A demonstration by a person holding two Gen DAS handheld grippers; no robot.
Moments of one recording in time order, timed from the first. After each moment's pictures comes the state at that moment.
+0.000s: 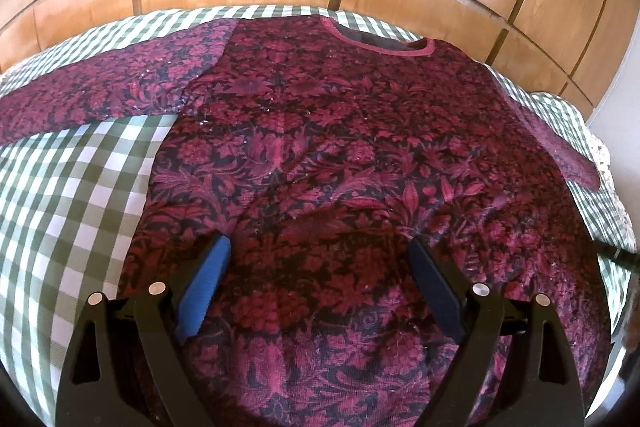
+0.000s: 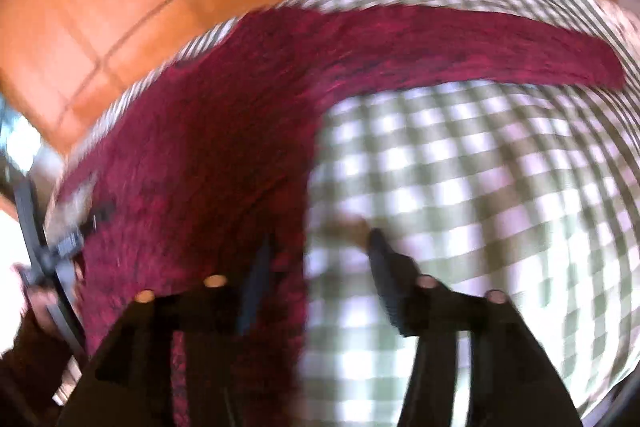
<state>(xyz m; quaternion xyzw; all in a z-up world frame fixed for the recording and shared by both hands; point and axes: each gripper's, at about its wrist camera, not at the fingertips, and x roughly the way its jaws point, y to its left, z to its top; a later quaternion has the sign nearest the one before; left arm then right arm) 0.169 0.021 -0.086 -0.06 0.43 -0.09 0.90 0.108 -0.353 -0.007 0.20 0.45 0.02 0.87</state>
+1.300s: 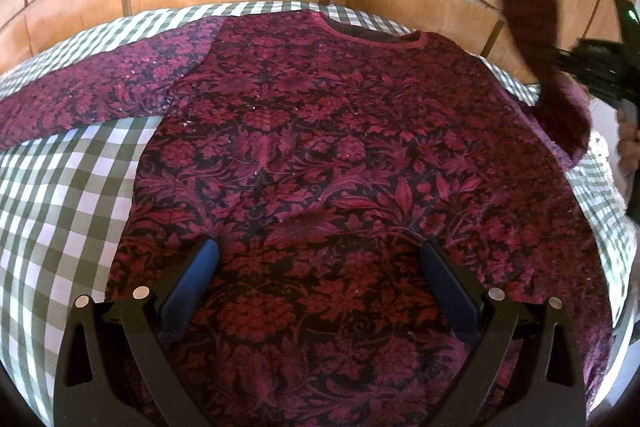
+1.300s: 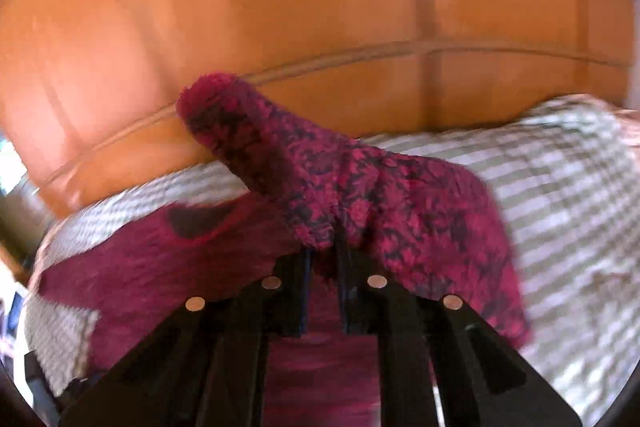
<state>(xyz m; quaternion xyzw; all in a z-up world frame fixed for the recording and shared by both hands) 0.172 0.018 -0.089 -0.06 0.43 -0.11 0.89 0.279 -0.255 0.056 0.12 0.37 0.06 0.92</state>
